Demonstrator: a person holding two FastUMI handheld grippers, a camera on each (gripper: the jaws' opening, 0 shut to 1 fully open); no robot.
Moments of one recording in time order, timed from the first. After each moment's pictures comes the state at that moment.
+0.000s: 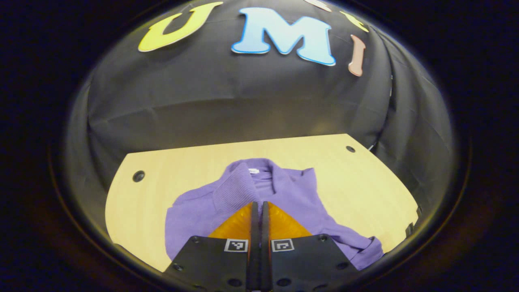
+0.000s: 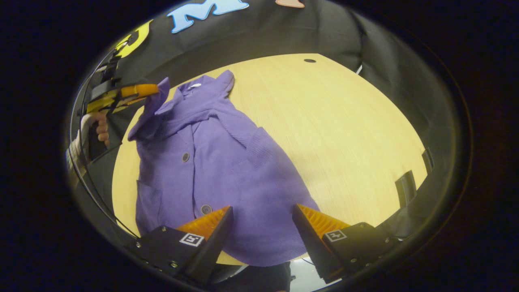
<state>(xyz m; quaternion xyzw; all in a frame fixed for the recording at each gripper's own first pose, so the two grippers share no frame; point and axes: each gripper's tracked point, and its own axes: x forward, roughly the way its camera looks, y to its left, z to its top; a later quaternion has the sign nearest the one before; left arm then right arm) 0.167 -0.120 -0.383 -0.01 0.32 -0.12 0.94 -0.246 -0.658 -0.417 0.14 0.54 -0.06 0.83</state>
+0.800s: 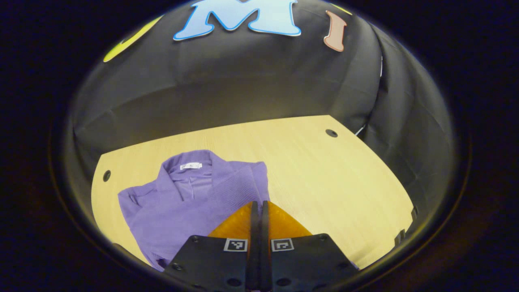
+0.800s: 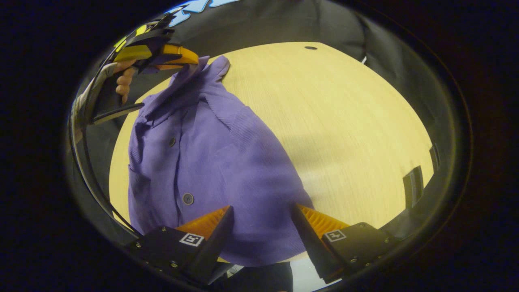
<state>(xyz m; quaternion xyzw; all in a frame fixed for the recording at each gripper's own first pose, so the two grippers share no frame) 0.183 -0.235 -0.433 0.02 0.39 -0.13 0.91 -0.259 -0.667 -0.448 0.14 0.57 -0.03 0.81</state>
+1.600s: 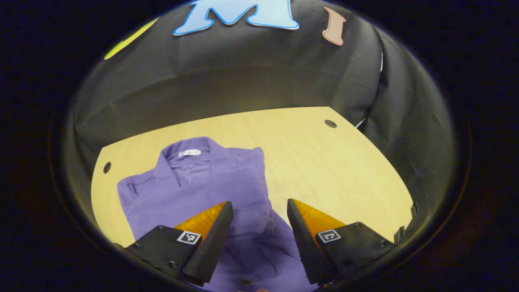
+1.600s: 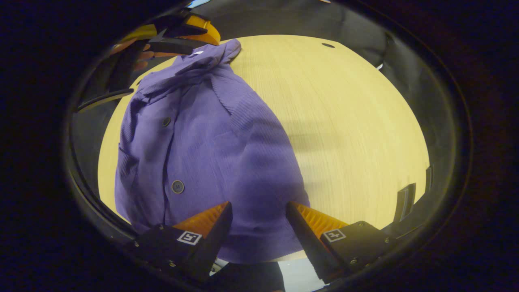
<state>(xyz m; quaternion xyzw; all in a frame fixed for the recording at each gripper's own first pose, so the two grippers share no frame) 0.146 -0.226 -0.435 0.01 0.41 -0.12 0.90 -0.266 -0.671 -0.455 0.06 0.62 0.00 0.79</state>
